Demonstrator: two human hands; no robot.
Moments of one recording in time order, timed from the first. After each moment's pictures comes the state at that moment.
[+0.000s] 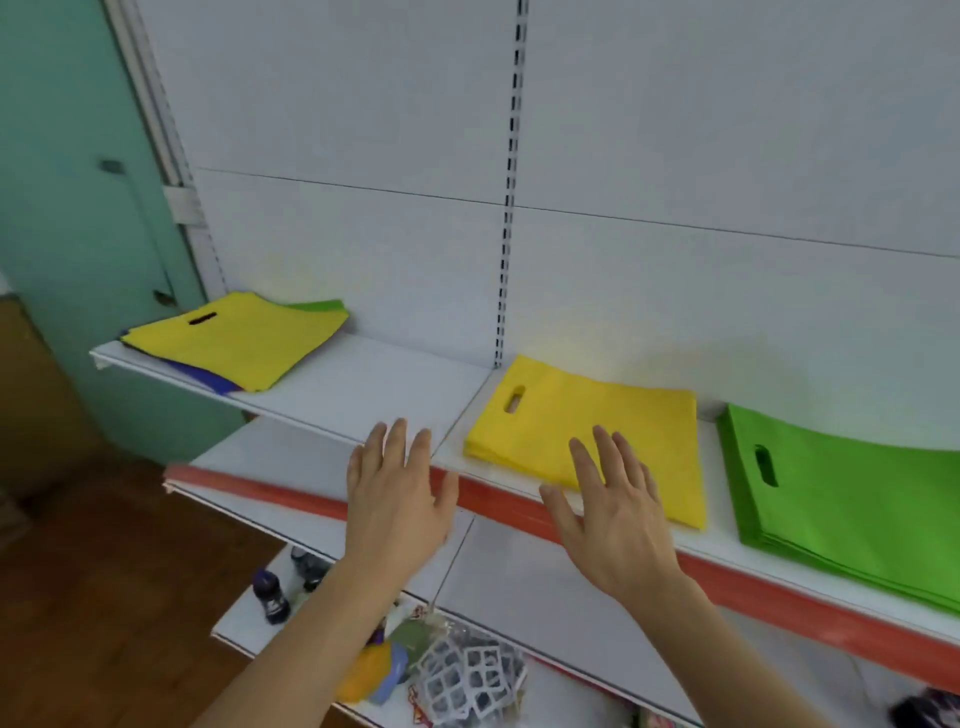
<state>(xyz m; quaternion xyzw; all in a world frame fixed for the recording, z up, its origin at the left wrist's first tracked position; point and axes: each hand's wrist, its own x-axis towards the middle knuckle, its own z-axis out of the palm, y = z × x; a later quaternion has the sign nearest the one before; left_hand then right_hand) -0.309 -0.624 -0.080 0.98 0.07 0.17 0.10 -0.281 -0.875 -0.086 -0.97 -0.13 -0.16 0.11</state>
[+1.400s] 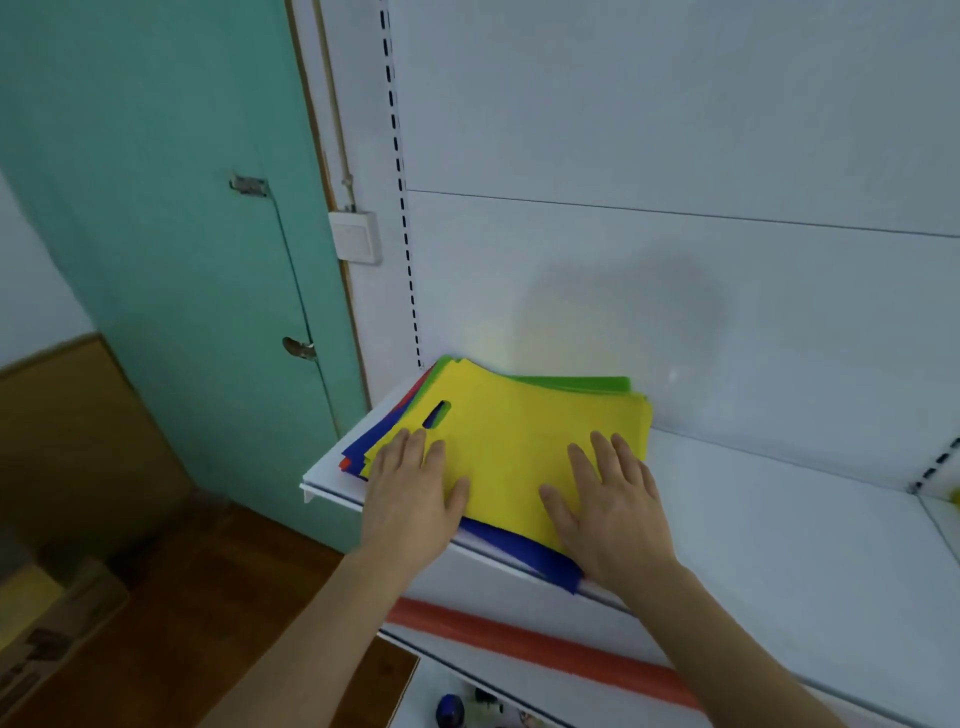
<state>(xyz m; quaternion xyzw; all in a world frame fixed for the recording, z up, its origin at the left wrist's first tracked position) -0.084 -0.084 -0.109 0.99 0.04 0.12 0.04 -0.063 -0.331 -0.104 -0.98 -0.12 -0.11 0.07</state>
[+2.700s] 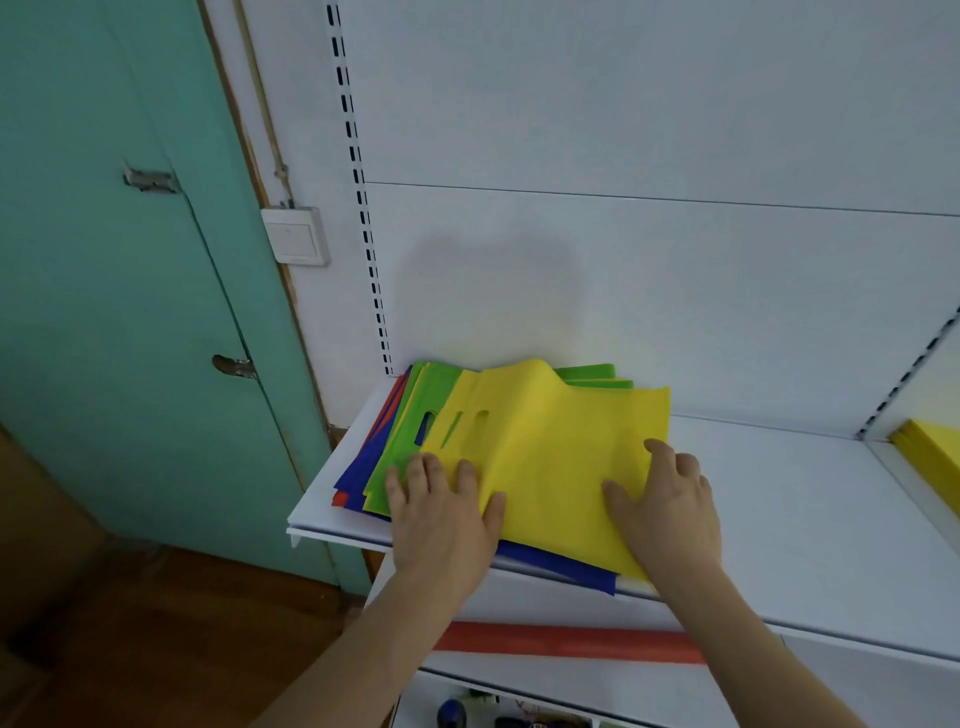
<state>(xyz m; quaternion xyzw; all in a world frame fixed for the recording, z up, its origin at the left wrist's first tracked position) -0.071 -0.095 -0.116 1.00 -0.02 0.08 -0.01 -0.072 -0.334 -0.100 -0.95 0.18 -0.10 0.24</state>
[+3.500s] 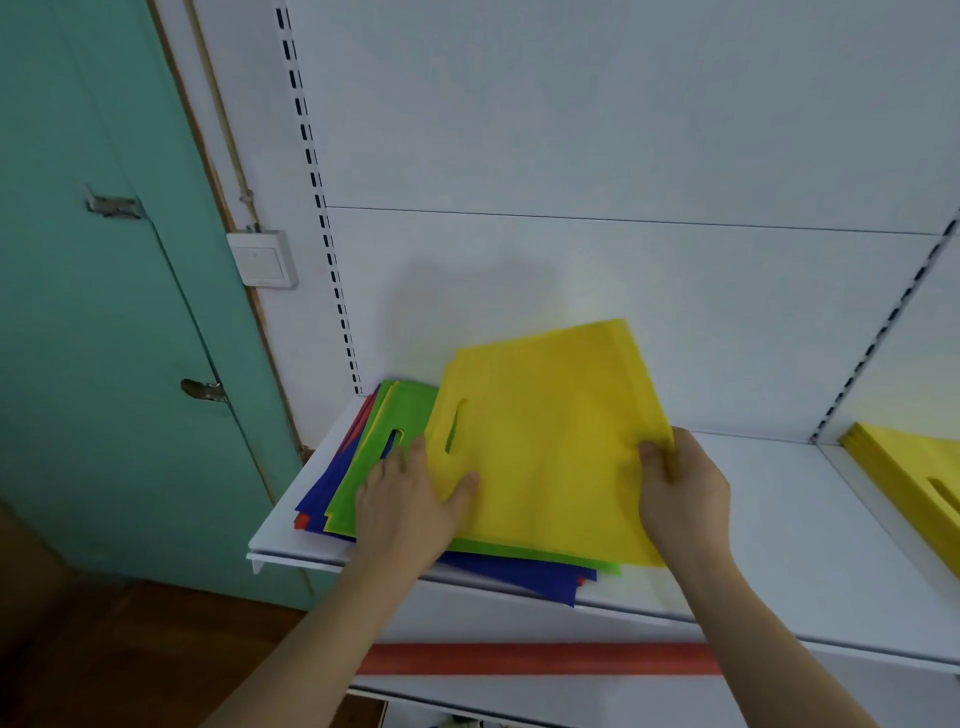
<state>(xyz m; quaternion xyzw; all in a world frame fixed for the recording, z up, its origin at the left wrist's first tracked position) -0.041 -0.093 -0.099 0.98 0.02 0.11 0.17 -0.067 -0.383 -0.079 -0.85 0.14 -0.27 0.42</state>
